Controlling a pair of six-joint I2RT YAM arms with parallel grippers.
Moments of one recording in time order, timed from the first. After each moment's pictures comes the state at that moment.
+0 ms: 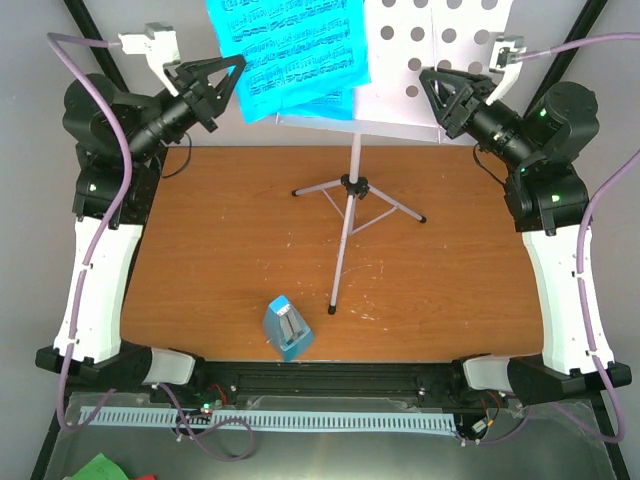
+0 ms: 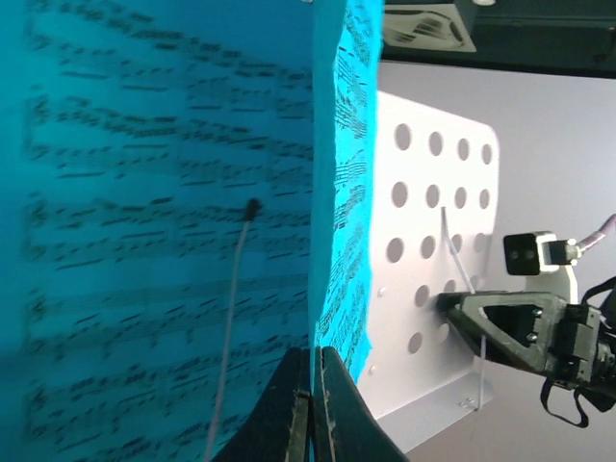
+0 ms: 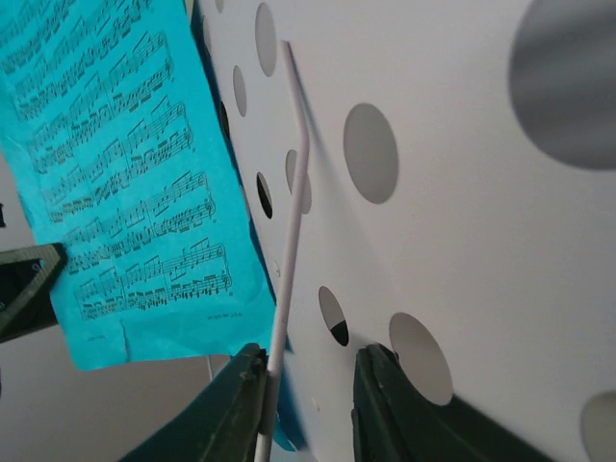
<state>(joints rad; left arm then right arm) -0.29 1.36 1.98 -0.29 0.57 -0.44 0.20 1.31 1.85 -0.32 -0.58 0.46</state>
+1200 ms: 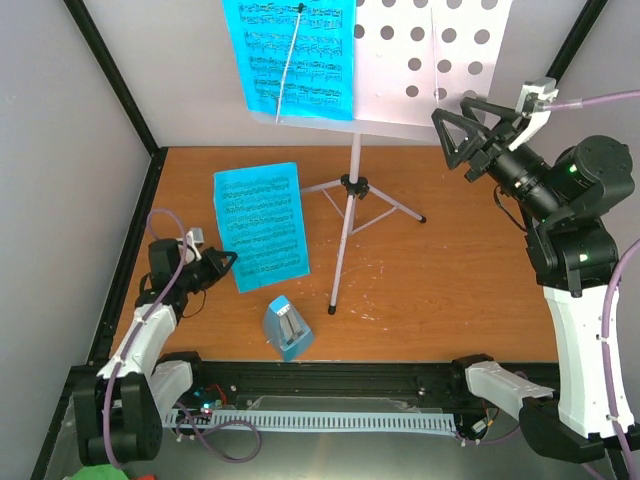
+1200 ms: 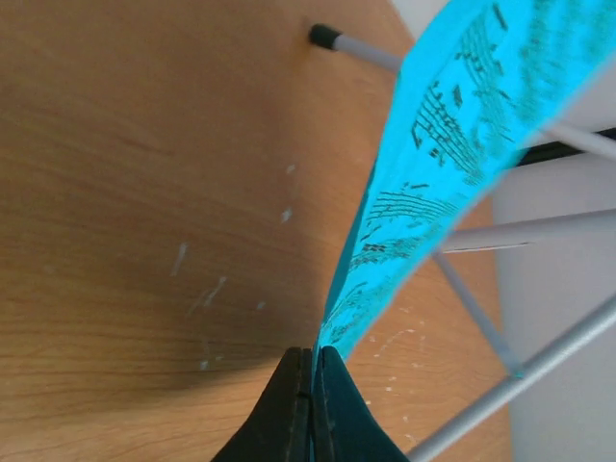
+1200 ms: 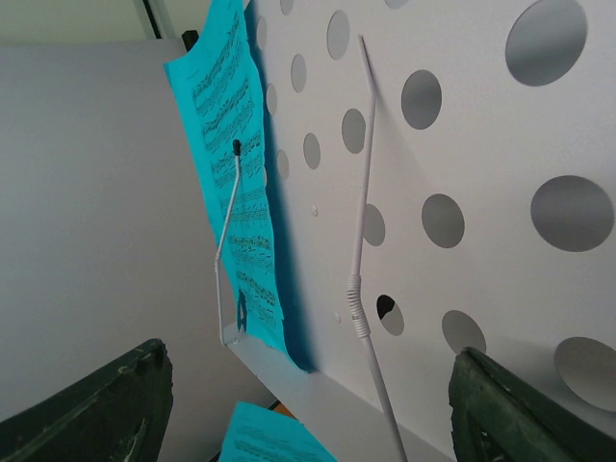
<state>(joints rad) 0.11 0.93 0.42 -0.10 0.68 -0.68 0.20 1.07 1.67 -0.38 -0.51 0.38</state>
